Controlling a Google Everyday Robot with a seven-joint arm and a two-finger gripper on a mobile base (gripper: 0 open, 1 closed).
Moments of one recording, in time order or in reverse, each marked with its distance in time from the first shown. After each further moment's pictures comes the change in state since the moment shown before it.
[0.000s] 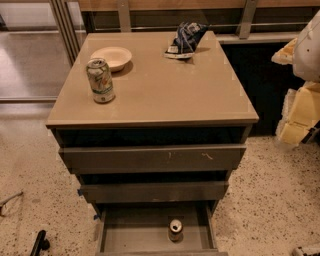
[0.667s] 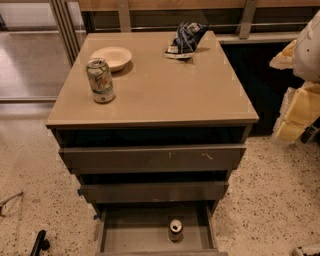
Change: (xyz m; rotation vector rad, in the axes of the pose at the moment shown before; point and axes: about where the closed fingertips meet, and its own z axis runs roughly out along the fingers) arm 0.000 0.000 0.000 0.000 0.000 0.000
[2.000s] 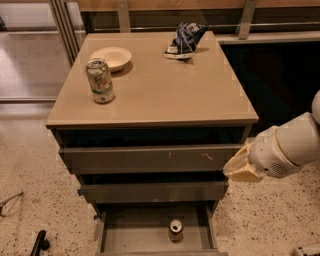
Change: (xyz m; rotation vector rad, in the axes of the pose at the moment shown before) arm 0.012 0.074 0.186 -0.184 -0.310 0.166
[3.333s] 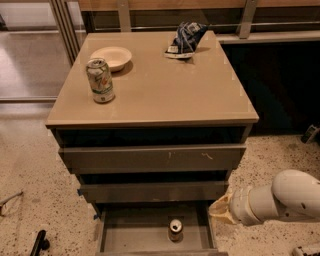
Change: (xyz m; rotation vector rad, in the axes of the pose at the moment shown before) arm 0.103 0.017 0.176 -0.012 -0.099 0.015
